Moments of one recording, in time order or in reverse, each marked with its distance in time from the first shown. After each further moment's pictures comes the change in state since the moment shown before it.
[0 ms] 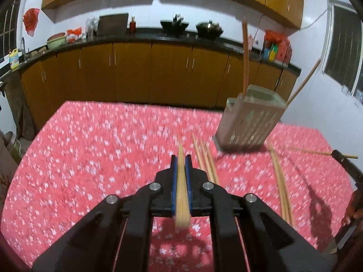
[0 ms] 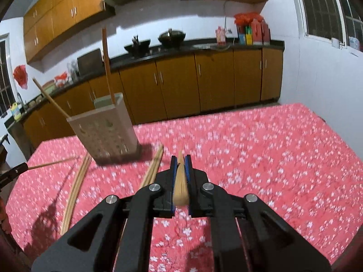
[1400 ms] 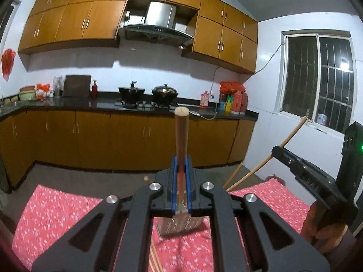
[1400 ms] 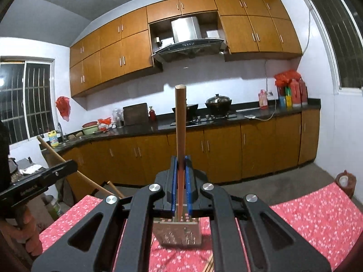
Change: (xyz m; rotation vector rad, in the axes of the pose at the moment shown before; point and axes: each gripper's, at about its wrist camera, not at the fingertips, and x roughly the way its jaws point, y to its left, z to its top) left arm -0.087 -0.092 0.132 0.110 -0.357 -0.219; right arm -0.054 0.091 0.129 -0.102 -0.354 0.236
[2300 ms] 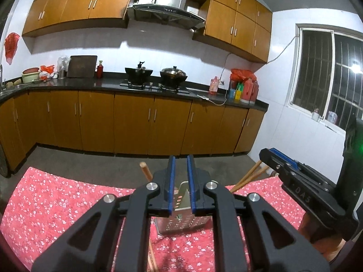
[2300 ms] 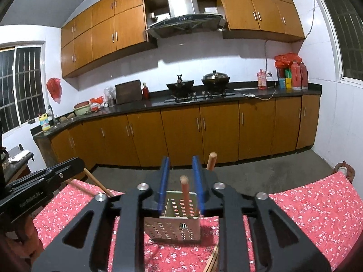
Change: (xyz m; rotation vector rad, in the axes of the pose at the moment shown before) left arm 0.062 0.016 -0.040 -0.074 0.098 0.027; right arm 0.048 0.006 -0.031 0.007 0.135 -0.014
